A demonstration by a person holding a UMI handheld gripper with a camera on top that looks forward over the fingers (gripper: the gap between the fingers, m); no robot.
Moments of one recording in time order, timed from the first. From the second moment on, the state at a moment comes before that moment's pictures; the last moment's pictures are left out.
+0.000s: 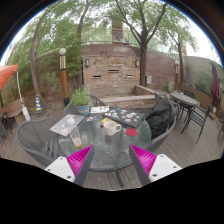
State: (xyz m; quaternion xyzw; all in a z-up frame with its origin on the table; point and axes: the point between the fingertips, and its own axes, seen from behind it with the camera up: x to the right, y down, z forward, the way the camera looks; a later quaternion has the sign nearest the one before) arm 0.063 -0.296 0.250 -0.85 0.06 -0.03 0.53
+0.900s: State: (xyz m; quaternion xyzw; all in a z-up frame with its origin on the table) arm -0.142 -0.070 0.100 -0.80 -0.04 0.04 0.59
